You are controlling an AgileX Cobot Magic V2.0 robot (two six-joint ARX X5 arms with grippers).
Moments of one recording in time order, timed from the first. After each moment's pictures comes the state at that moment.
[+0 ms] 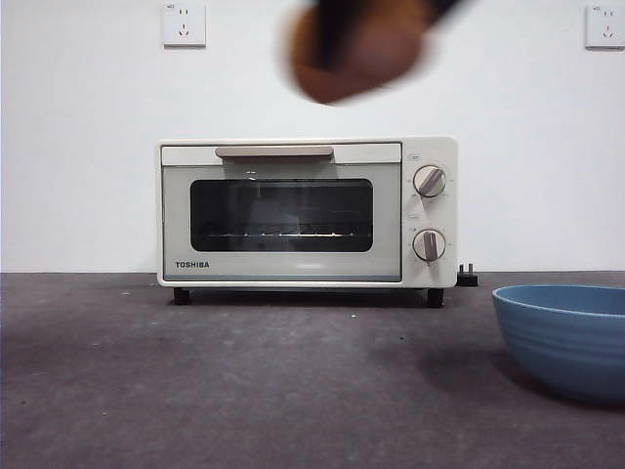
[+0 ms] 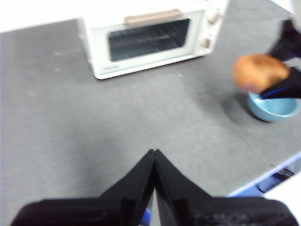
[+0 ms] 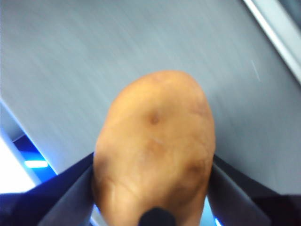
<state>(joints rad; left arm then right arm) -0.17 0.50 1.28 -1.33 0.25 0.08 0.95 1.33 1.28 -0.99 0.18 -0.02</state>
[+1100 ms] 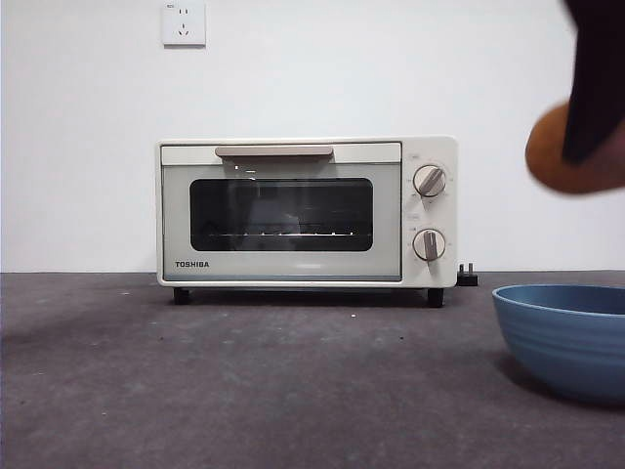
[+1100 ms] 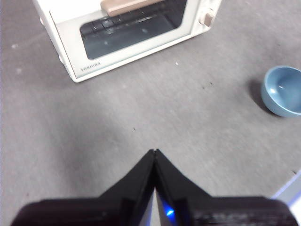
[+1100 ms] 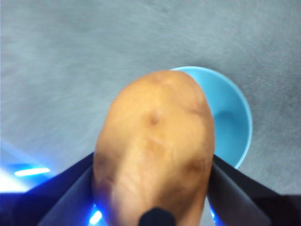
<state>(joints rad) -0.17 0.95 1.28 -1.06 0.32 0.21 0.49 1.06 0.91 -0.93 -0.07 0.00</state>
